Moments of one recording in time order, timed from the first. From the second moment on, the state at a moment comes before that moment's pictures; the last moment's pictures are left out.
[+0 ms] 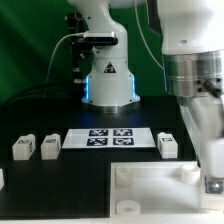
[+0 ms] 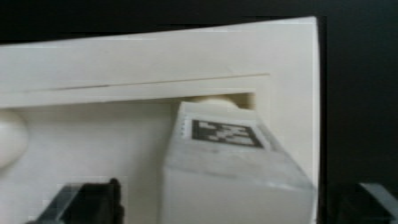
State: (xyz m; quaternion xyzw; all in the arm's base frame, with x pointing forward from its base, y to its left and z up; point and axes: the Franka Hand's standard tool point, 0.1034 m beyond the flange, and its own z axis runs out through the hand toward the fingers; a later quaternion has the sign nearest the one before) arm 0.628 0.119 0.070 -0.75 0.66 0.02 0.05
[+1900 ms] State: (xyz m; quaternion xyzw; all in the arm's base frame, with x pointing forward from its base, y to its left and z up) arm 0.635 0.105 0.078 -0.77 0.63 0.00 0.05
